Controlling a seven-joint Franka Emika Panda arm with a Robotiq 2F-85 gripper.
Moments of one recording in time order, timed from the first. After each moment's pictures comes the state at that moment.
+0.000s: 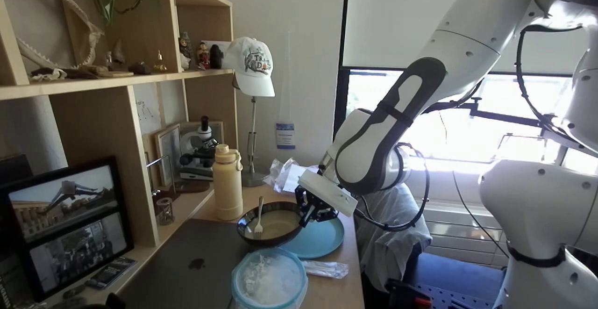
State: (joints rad) arm 0.99 -0.15 -1.32 -2.80 0.24 3.18 1.04
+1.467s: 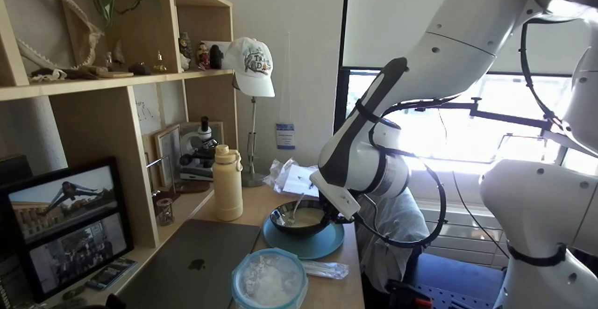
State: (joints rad) arm 0.93 -0.02 -1.18 -2.80 1.02 3.23 0.79
